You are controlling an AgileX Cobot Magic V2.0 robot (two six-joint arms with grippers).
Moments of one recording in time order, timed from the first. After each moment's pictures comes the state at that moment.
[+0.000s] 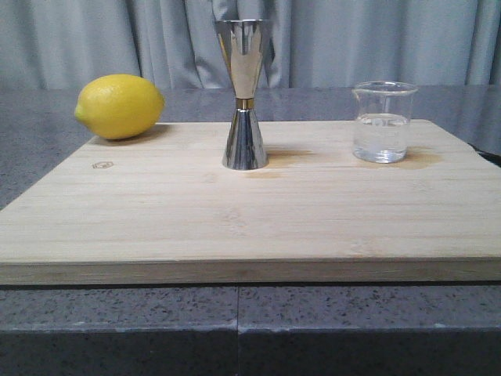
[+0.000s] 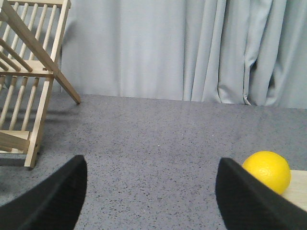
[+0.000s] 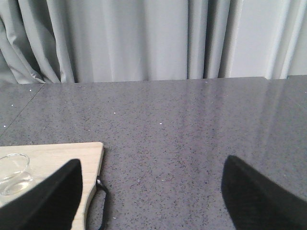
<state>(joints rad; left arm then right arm) -0.02 0.31 -0.50 -0.06 0.34 -0.01 -0.07 0.25 -0.51 -0.01 0.45 0.00</state>
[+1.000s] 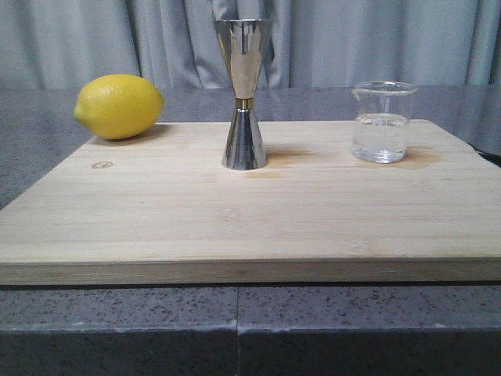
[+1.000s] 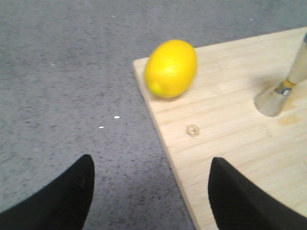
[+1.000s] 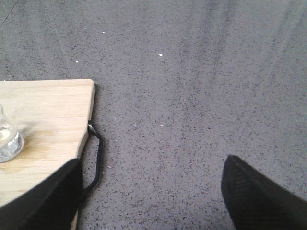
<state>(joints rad) -0.02 0.87 -0.88 -0.57 0.87 0.57 -0.07 0.57 -0.68 0.00 0.64 -0.03</state>
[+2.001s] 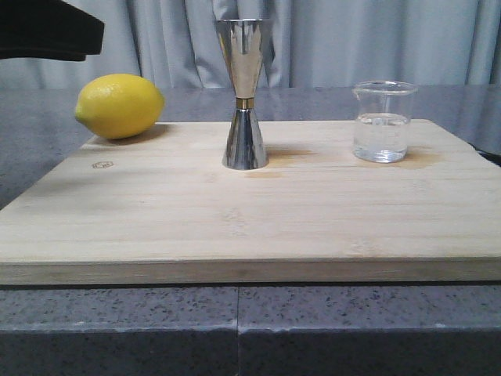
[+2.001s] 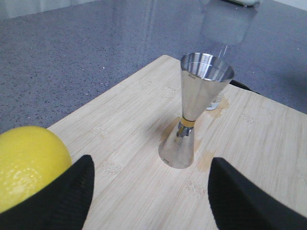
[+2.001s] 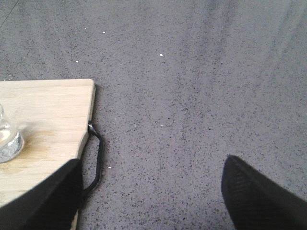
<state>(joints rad) -0.04 1.40 -0.78 -1.56 1.06 1.89 -0.07 0.57 -0.68 0.01 0.64 -0.03</state>
